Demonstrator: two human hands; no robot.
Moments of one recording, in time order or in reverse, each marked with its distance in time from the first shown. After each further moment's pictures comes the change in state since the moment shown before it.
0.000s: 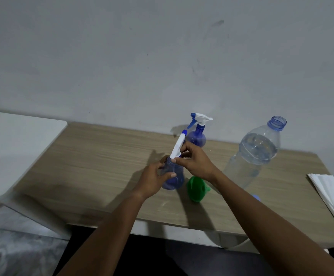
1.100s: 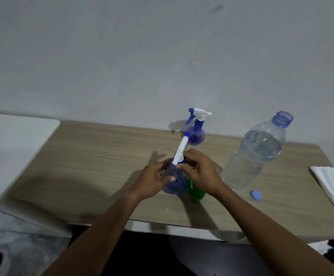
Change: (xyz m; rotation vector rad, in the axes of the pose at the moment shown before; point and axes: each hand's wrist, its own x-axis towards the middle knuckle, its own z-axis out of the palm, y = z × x) left_hand 0.000 0.010 -0.007 -0.099 -0.187 0.049; right_hand -0.030 0.007 0.004 -0.157 0.121 -0.167
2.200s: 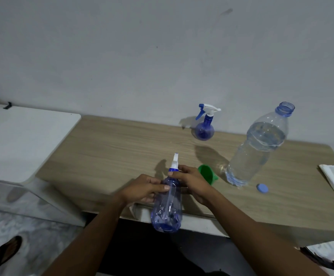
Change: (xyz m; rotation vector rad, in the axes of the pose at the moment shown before) left_hand -0.087 0.001 -0.027 -0.277 -0.152 -0.527; right_hand -0.042 -0.011 0.063 0.605 -0.213 0.683
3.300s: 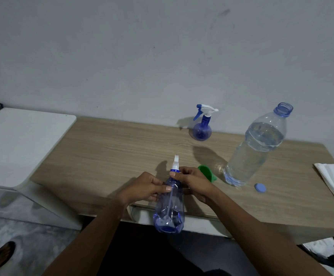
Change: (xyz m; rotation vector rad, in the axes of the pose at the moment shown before) left_hand 0.010 0.010 0.004 0.126 0.030 0.043; right_hand 0.005 0.003 -0.011 0.033 0.005 0.011
